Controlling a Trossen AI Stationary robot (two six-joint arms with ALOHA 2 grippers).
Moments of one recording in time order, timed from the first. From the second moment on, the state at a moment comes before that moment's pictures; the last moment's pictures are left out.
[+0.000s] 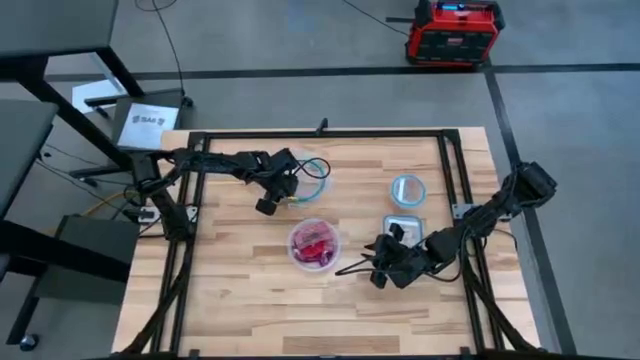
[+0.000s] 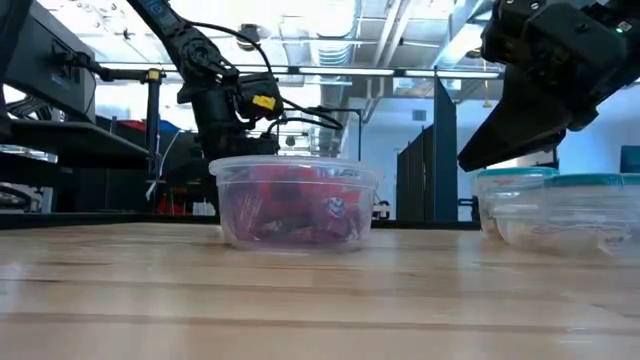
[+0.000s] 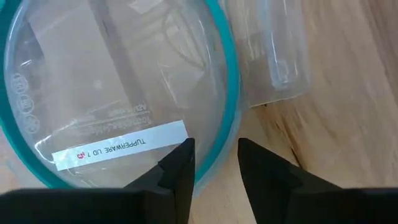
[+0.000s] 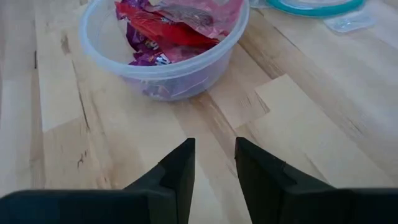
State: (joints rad) left arm 0.42 1.70 0.96 -0.43 0.00 0.85; right arm 0.55 1.49 0.69 -0.07 0.68 0.79
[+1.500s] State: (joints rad) left arm 0.42 1.70 0.96 -0.43 0.00 0.83; right arm 0.55 1.49 0.69 -0.08 0.68 0.79
